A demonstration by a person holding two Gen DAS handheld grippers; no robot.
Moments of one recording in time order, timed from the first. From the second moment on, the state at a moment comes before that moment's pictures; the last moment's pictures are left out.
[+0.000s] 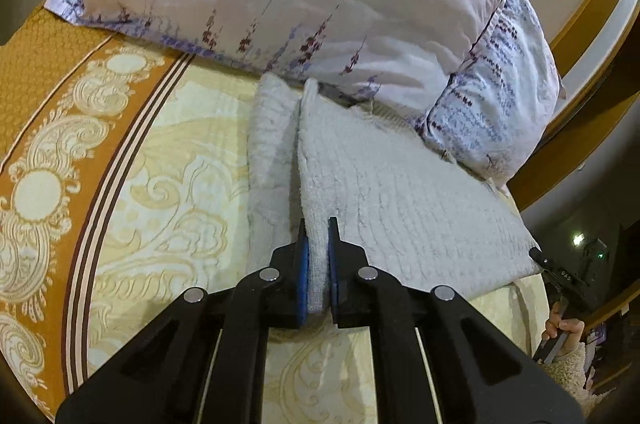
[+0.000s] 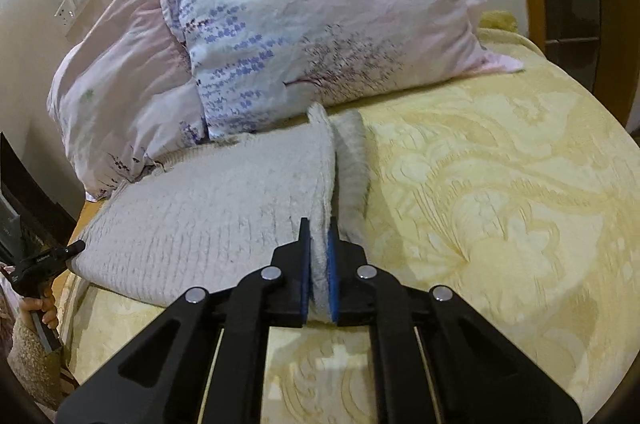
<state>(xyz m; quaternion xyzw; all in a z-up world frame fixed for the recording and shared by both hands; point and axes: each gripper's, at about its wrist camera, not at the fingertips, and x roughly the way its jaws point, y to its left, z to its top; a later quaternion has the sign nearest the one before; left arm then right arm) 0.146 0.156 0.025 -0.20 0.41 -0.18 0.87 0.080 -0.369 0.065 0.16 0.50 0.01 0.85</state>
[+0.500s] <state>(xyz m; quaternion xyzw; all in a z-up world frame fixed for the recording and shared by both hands) 0.148 0.155 0.012 -0.20 0.42 -0.18 0.87 0.074 -0.356 0.051 0.11 0.54 -0.04 0.83</state>
